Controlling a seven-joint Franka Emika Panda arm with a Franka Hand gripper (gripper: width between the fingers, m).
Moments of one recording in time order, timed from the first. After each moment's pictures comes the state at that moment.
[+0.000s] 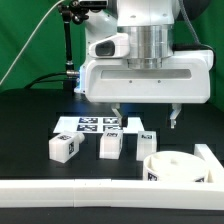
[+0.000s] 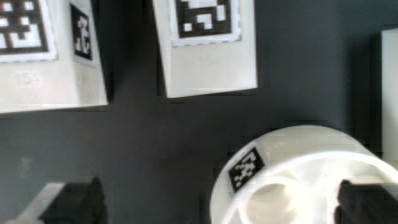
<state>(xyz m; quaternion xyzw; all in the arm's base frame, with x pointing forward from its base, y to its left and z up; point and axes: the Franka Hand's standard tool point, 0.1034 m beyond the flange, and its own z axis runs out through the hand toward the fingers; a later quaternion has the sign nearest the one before) 0.540 0.041 0.067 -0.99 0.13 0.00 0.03</state>
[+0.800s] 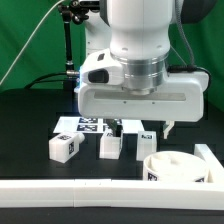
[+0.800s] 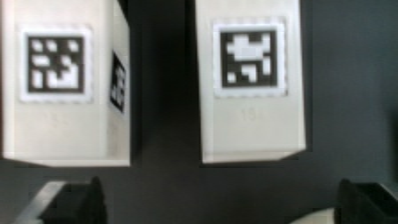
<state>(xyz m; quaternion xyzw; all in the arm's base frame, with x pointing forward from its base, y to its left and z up) 0.530 0.031 0.044 -0.97 0.10 0.20 0.03</state>
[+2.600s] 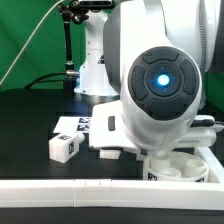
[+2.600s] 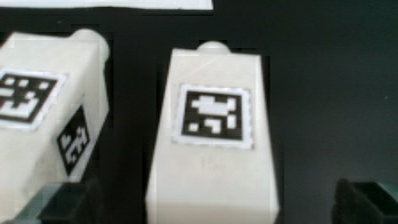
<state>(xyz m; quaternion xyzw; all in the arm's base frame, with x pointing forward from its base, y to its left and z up) 0.522 0.049 0.012 -0.89 0.04 0.45 0.06</state>
